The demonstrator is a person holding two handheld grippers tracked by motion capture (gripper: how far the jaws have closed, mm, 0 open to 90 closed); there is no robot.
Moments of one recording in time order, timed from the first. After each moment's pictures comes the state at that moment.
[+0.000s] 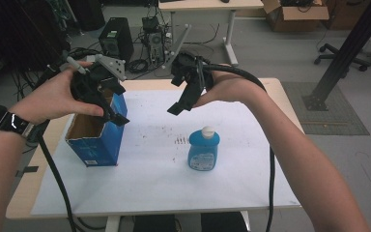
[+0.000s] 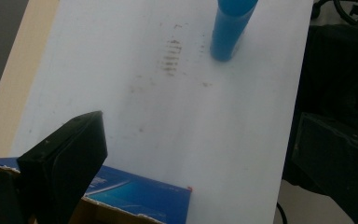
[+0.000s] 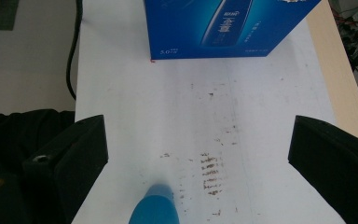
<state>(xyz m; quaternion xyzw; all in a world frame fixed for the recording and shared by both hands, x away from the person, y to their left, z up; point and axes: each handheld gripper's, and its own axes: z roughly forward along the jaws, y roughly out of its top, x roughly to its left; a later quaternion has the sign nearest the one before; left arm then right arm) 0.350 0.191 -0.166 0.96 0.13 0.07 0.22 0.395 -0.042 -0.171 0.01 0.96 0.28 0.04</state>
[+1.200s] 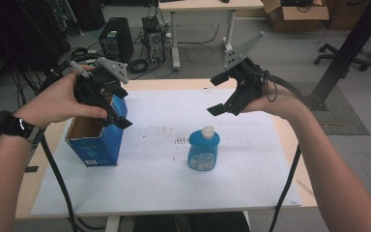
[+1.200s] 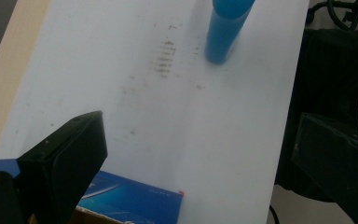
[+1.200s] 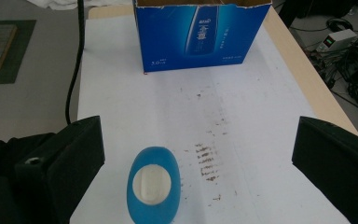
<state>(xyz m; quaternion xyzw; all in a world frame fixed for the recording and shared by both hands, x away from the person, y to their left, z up) 0.349 0.186 -0.173 0.96 0.14 0.06 0.23 0.384 -0.156 -0.185 0.05 0.91 0.40 0.06</state>
